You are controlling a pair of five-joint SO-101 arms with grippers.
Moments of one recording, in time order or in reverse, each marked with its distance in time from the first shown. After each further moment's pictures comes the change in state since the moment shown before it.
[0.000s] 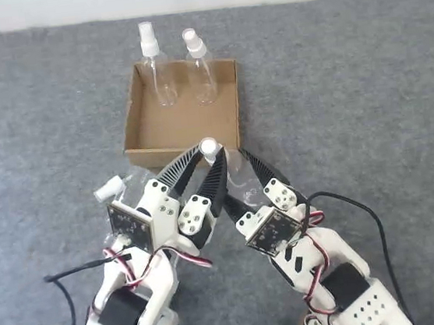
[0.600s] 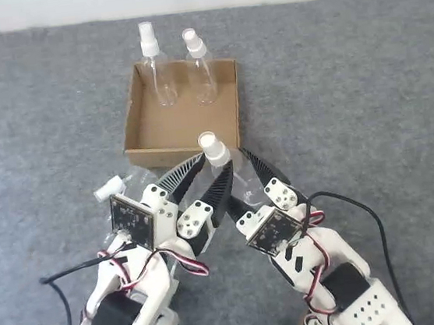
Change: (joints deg) left arm 0.2 0.5 -5.5 11.8 -0.1; right arm 0.2 0.0 0.0 0.0 0.0
